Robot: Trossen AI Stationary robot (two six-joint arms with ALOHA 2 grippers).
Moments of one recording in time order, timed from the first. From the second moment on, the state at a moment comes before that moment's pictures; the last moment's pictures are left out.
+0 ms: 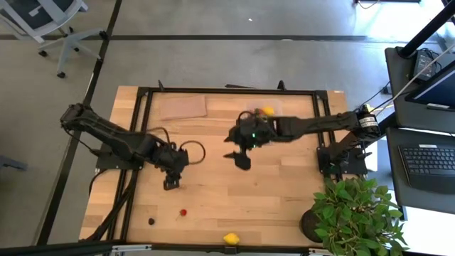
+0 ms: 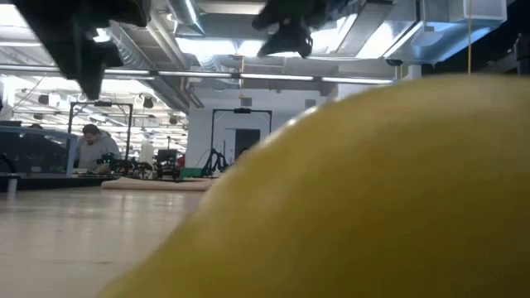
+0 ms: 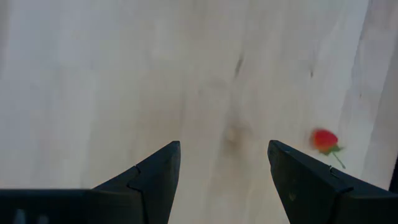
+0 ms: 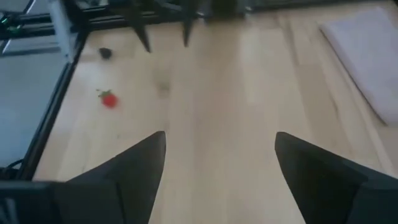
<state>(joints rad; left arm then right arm) -0.34 1.23 0.95 -0.95 -0.04 -0.59 0.03 1.64 1.37 -0.37 -0.05 0.12</state>
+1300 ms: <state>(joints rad) -0.63 1.83 1.22 -0.86 0.10 -1.26 0.23 1.81 1.36 -0.39 0.08 0.26</state>
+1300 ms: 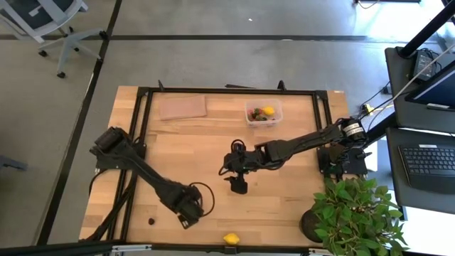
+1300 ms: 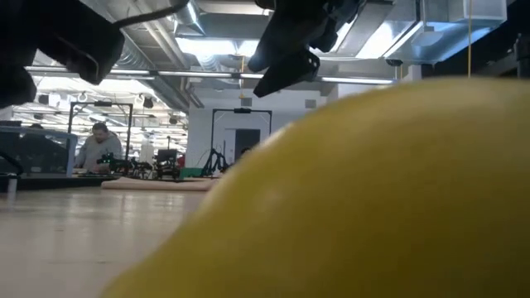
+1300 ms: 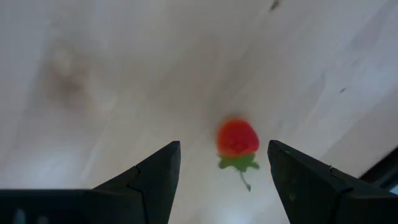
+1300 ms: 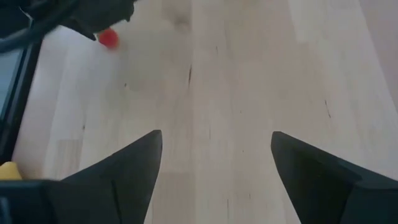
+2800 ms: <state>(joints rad) -0.59 1.80 1.26 -0.96 -0.06 -1.10 0.20 1.81 1.36 -0.44 0.04 0.76</state>
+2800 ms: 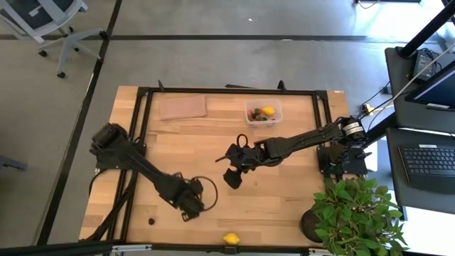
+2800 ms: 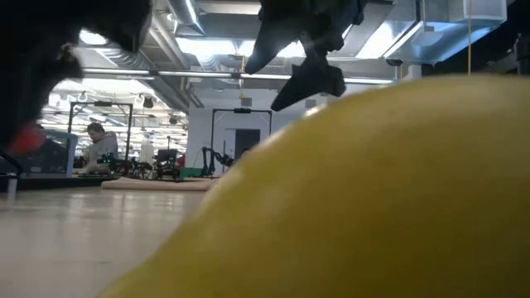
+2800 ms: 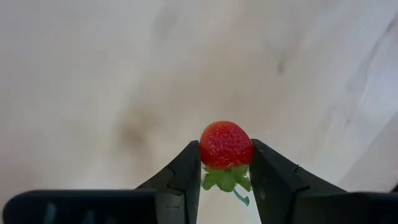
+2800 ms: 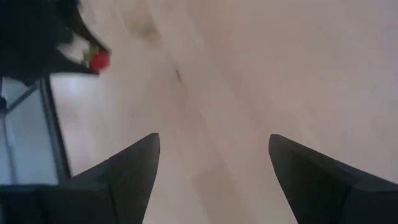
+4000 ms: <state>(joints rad) -0.47 1.39 1.26 -0.88 -0.67 -0.64 0.12 1.81 1.37 0.10 0.06 0.88</state>
